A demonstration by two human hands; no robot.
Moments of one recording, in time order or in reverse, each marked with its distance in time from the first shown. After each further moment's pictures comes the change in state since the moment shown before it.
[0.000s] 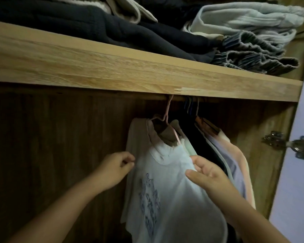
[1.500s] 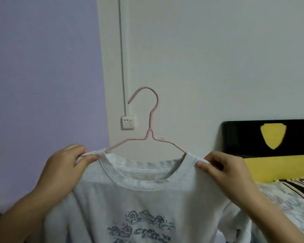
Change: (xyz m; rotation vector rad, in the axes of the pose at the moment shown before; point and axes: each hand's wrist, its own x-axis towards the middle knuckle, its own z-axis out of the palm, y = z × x) left_hand -0.214 0.393 0.258 -0.478 -0.235 0.953; right_hand -0.585 -0.133 -0.153 -1.250 1.367 0.443
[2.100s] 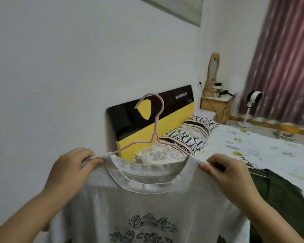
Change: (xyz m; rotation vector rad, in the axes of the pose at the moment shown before) left_hand 0.015 0.185 0.166 -0.526 -0.436 0.432; right_hand -0.178 0.039 -0.140 -0.432 0.477 0.515
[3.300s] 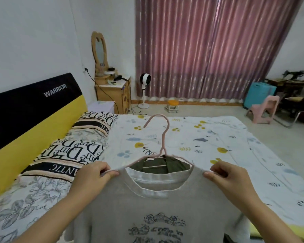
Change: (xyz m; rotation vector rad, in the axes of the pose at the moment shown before) left_hand 0.187 0.290 0.463 -0.317 -0.589 0.295; right_hand 0.056 0.352 -0.195 -0.292 0.334 0.611
